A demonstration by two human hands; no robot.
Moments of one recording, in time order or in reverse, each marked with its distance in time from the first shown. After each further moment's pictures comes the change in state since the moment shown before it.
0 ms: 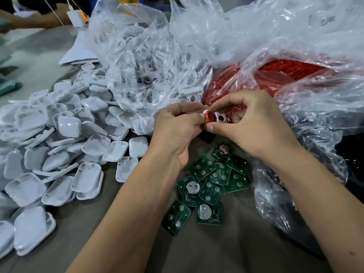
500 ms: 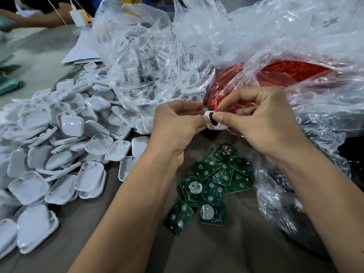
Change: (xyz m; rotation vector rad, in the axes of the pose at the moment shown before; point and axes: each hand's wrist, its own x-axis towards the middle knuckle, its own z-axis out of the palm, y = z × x) left_hand 0.005 0.003 -0.009 0.215 -0.014 0.108; right_hand 0.000 0.001 -0.003 0.215 0.022 0.025
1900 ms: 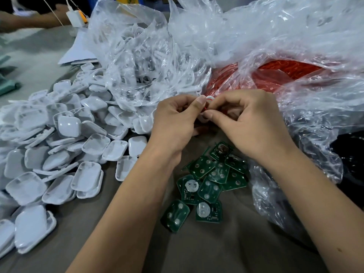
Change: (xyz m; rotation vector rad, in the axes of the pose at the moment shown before) left_hand -0.002 0.000 0.005 0.119 -0.073 0.155; right_hand -0.003 -0.004 0.008 -0.249 0.060 -0.211
